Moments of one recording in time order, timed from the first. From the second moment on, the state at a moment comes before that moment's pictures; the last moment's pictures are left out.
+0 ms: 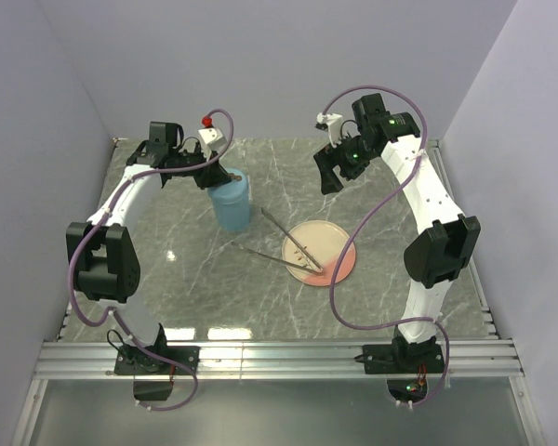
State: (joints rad) left arm -0.10 1.73 1.47 -0.49 0.89 0.56; right arm 0.28 1.89 2.04 -1.23 -0.44 -0.43
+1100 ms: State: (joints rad) left arm -0.10 1.78 1.48 -0.48 0.90 0.61; right arm 0.28 1.91 2.04 -1.23 -0.43 -0.43
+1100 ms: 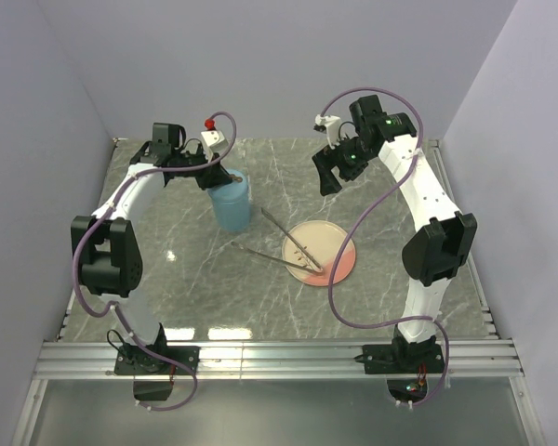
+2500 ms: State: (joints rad) left arm -0.10 1.79 1.50 -0.51 0.87 0.65; right arm 0.28 1.91 2.02 -1.23 -0.43 -0.43
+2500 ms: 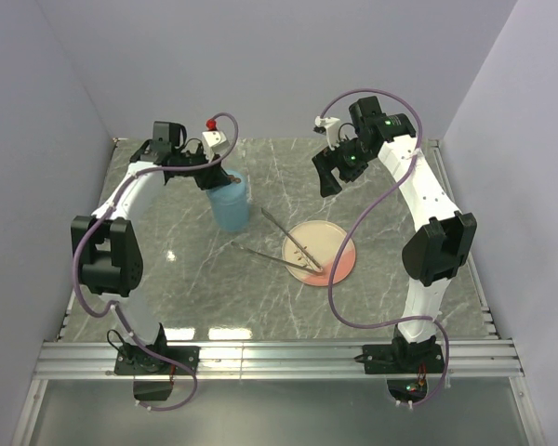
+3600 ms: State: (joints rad) left arm -0.18 1.85 1.89 -0.92 0.51 0.48; right arm 0.28 1.91 2.02 -1.24 -0.43 -0.45
